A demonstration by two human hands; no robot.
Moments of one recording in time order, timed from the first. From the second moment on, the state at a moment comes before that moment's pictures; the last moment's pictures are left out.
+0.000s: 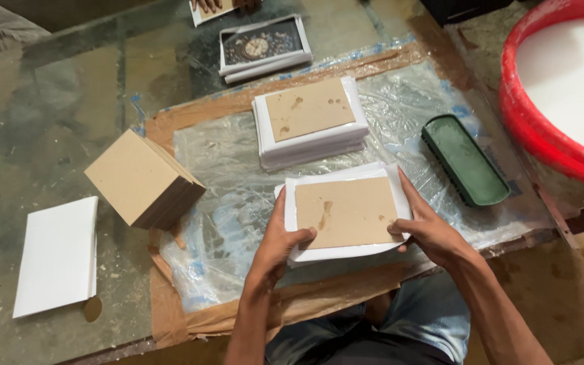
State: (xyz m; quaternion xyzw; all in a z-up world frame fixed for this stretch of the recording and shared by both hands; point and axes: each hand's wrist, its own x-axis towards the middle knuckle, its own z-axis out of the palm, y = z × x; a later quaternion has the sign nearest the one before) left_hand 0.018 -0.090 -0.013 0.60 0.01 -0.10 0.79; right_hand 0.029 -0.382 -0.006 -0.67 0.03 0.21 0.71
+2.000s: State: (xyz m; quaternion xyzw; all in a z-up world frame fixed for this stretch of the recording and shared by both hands) left_hand 0.026 -0.077 -0.022 0.98 -0.11 -0.13 -0.05; right_hand 0.137 -0.424 -0.013 -0.99 0.10 -0.08 0.09
